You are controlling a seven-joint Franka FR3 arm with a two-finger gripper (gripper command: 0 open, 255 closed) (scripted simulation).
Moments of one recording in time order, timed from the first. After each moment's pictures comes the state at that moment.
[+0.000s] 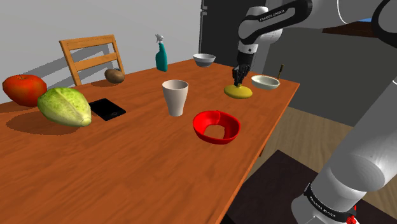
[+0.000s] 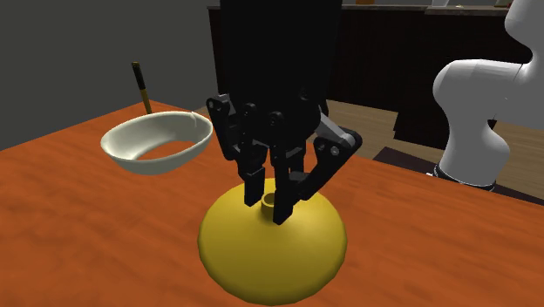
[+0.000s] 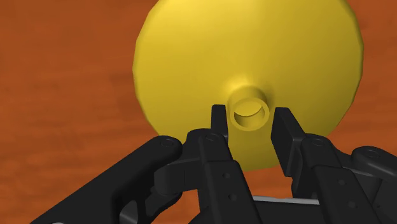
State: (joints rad) arm -0.07 -0.06 -0.20 -2.00 0.00 2.02 -0.32
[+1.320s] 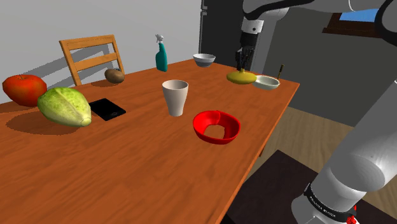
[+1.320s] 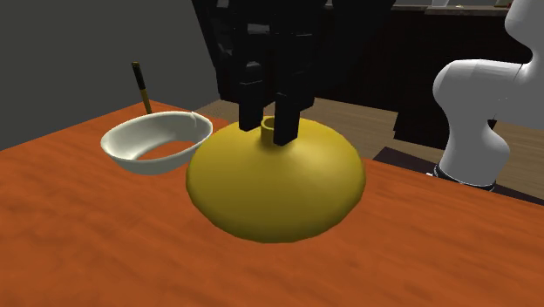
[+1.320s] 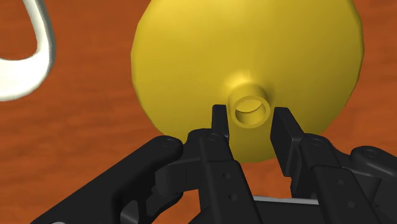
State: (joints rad) arm -0.07 -0.07 -0.20 -1.80 0.00 1.80 -0.32
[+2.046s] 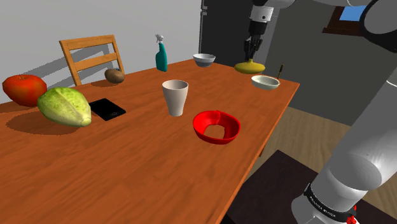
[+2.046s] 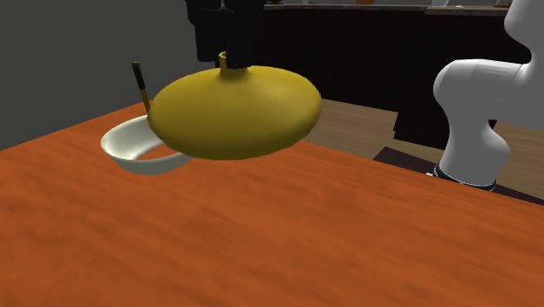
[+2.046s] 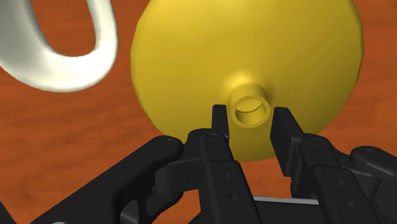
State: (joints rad) arm -0.12 -0.01 -0.25 -1.61 0.02 1.67 -0.41
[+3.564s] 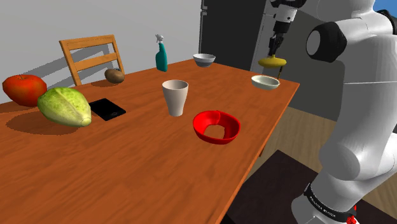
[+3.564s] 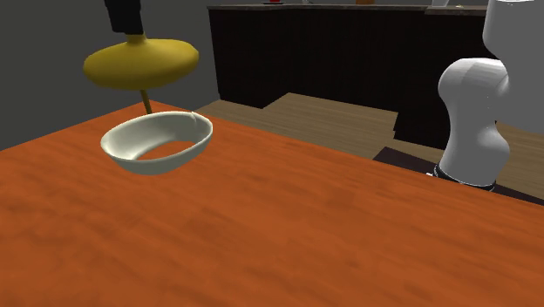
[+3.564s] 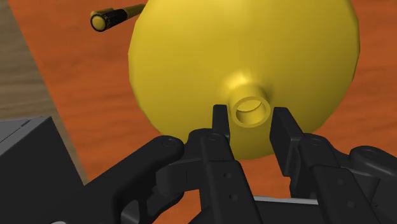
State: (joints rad) arm -0.42 0.41 -0.40 -1.05 0.20 1.49 -0.81
